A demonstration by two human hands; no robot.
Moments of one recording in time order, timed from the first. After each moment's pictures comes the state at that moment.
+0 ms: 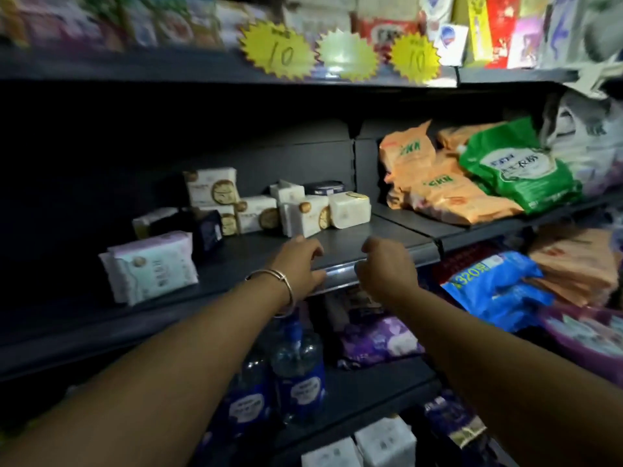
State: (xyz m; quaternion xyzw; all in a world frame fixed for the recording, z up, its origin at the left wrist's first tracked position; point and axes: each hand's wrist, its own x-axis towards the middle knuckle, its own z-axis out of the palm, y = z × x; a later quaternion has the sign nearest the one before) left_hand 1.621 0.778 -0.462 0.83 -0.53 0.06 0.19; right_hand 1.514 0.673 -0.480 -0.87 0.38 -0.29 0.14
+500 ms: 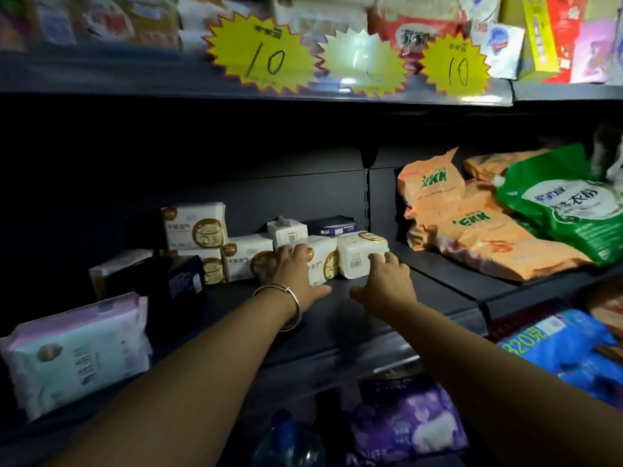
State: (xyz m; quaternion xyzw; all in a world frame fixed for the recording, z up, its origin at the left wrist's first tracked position) left_hand 1.728 0.663 -0.450 0.89 -0.41 0.11 0.19; right_hand 1.626 0.555 -0.467 -0.88 0.38 -0.24 0.16
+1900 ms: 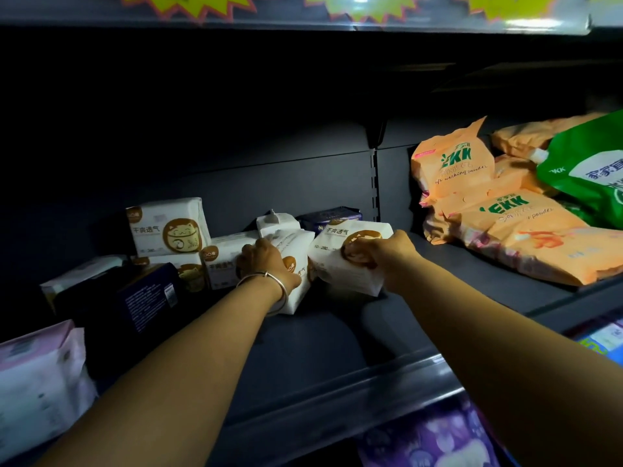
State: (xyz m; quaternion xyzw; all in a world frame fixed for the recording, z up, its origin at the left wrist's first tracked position) left_hand 1.792 0.602 -0.449 0.95 -0.23 0.07 0.18; right_hand 1.702 0.459 -0.458 -0.62 0.37 -0.30 0.63
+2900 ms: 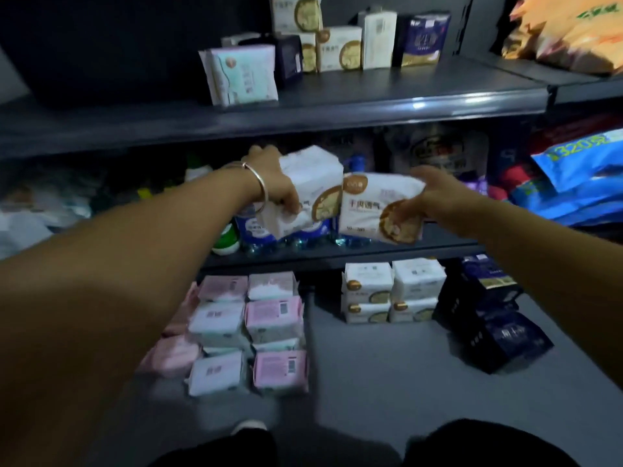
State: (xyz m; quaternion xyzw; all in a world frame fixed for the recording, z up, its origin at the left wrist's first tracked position) left_hand 1.580 0.940 -0.540 0.96 -0.22 -0.07 0.17; right_hand 1.454 0.721 -0.594 -0.80 0.22 -0.10 0.55
